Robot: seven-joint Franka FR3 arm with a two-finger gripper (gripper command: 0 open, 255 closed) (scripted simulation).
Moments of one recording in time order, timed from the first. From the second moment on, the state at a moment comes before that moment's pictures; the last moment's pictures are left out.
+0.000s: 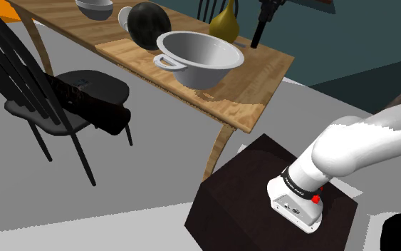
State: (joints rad) arm -0.02 -0.48 0.06 -1.82 0.02 1.33 0.15
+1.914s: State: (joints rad) arm 0.01 0.05 0.12 -1.37 -0.01 1.42 0.24
